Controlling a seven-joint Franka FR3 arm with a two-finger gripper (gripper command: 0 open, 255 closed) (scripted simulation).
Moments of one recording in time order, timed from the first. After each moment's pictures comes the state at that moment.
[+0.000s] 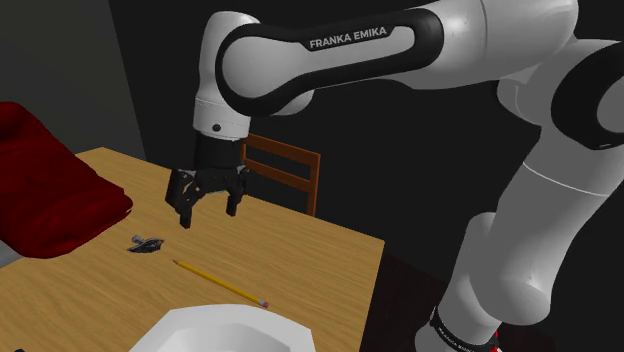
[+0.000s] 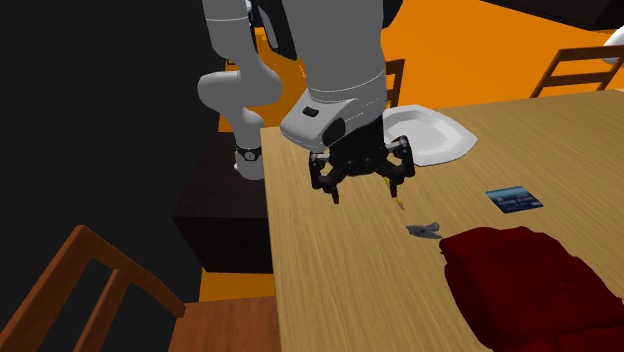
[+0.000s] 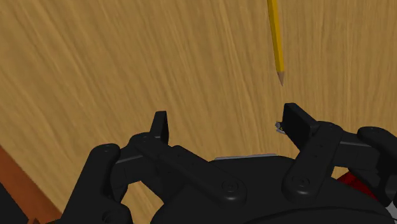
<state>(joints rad) 0.18 -0.08 0.33 -1.96 0.26 1.98 0.44</state>
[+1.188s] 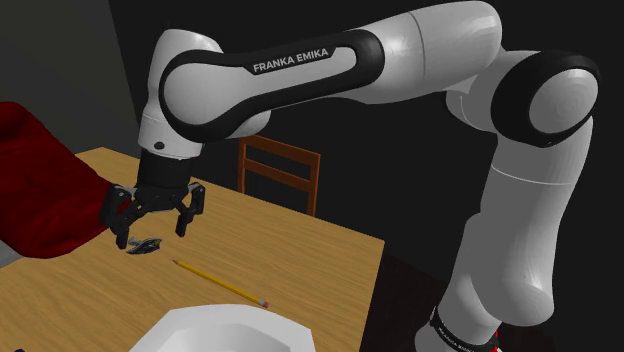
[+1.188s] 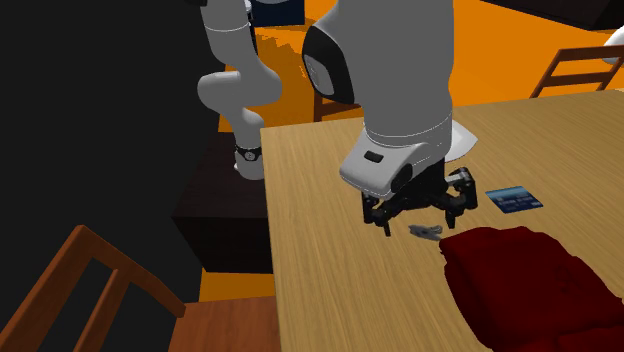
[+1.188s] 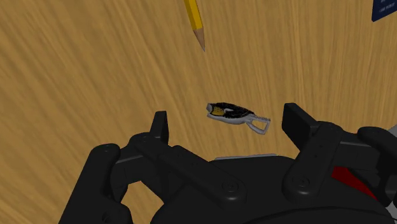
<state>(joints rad) 0.23 0.14 0.37 -1.79 0.24 2.12 0.54</state>
